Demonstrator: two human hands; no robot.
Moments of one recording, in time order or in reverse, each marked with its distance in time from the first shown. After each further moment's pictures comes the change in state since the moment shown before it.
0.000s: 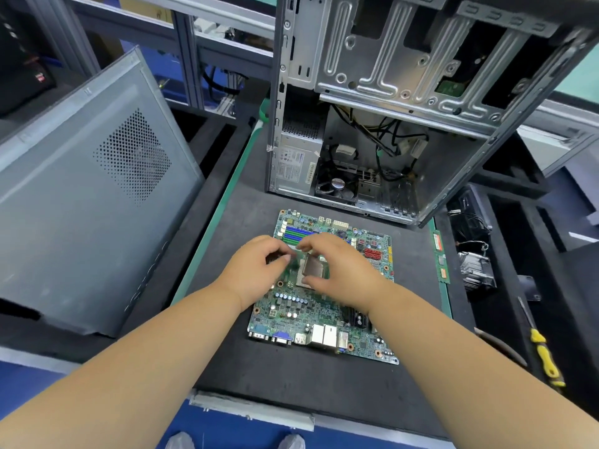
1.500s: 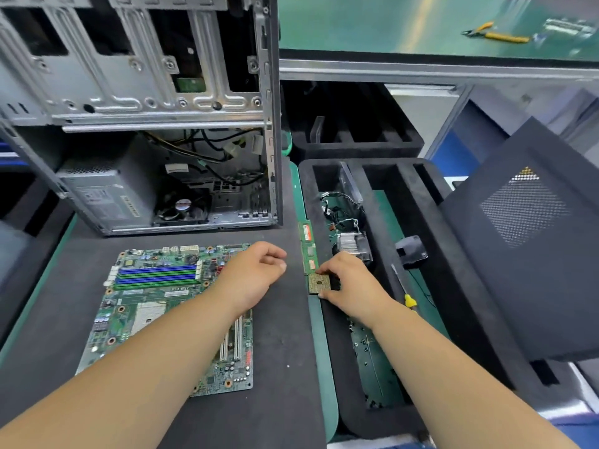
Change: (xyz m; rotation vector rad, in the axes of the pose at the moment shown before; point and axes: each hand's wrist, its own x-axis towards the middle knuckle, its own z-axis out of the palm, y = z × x) left_hand 0.061 0.154 0.202 -0.029 -0.250 -0.191; right_hand -0.171 0.206 -0.080 0.008 0.211 0.470
